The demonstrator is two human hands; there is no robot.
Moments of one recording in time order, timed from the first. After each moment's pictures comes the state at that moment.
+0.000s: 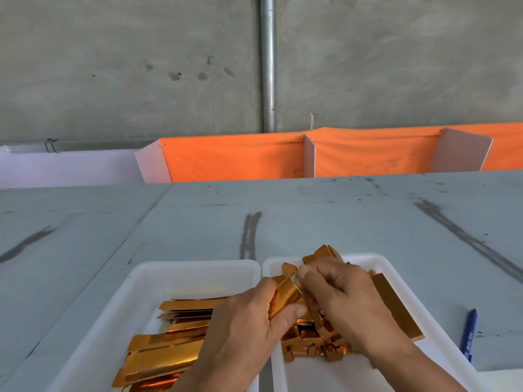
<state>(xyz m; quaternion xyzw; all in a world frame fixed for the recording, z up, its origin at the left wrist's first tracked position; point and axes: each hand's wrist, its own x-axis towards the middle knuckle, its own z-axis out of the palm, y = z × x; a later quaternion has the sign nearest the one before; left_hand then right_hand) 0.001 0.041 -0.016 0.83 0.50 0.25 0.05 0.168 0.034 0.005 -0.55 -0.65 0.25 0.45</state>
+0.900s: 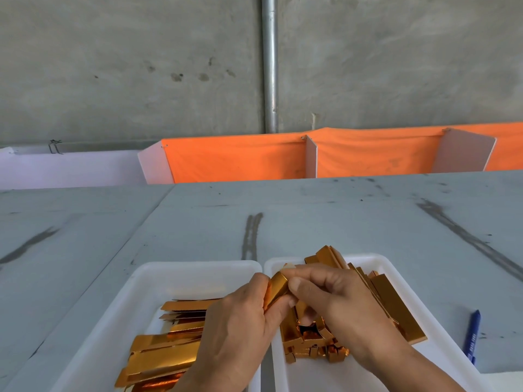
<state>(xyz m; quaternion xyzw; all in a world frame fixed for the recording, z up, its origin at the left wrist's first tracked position) -0.002 0.046 -0.022 0.80 0.54 0.27 -0.01 0.160 0.026 0.009 -0.50 -0.58 0.45 0.47</state>
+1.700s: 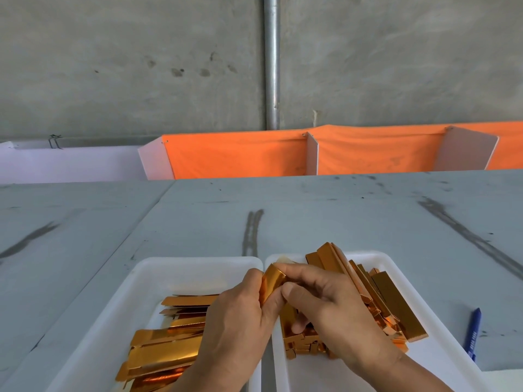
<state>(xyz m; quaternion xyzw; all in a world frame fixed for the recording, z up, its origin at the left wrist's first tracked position) 0.000 0.043 -0.015 0.77 0.55 0.30 0.07 0.147 0.023 0.004 -0.49 -0.60 0.43 0.45</state>
